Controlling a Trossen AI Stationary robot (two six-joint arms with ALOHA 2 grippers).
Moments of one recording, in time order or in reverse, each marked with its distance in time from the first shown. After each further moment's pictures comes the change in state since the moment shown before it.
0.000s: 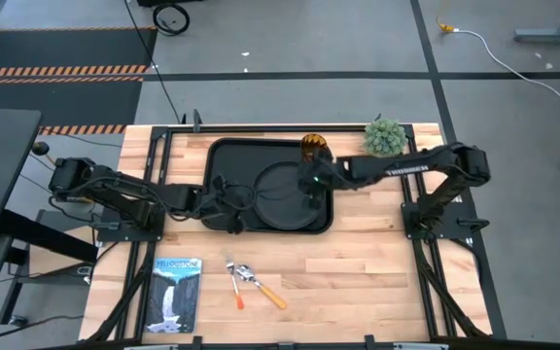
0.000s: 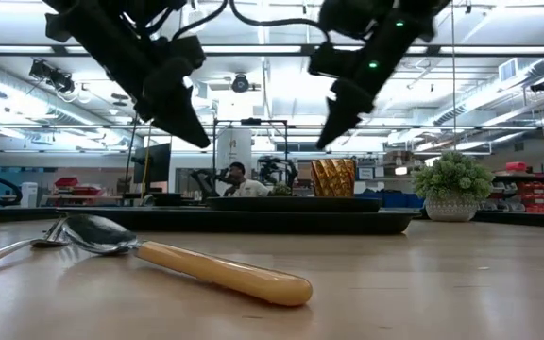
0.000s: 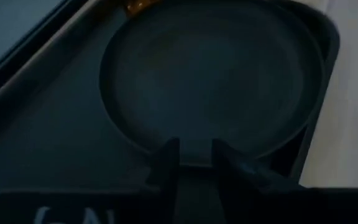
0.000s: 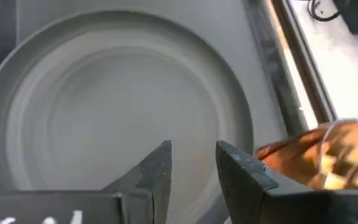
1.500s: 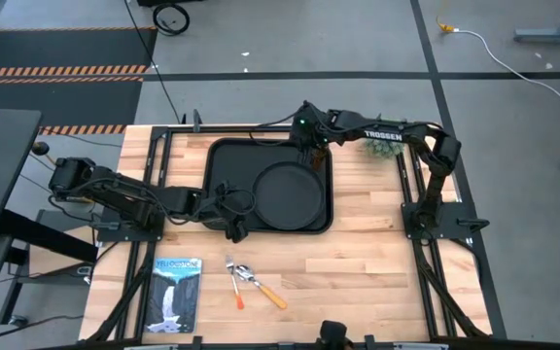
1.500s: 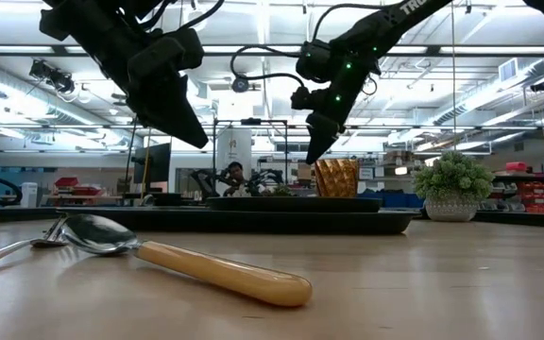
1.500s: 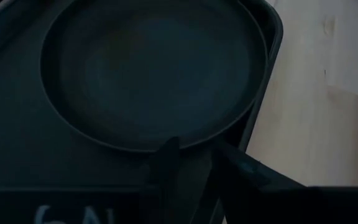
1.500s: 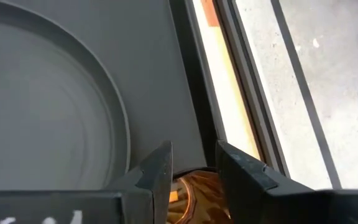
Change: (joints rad) left arm -0.033 0.000 0.001 0.003 0.120 -0.061; right arm -0.387 0.236 0.332 -0.171 -0.199 -0.232
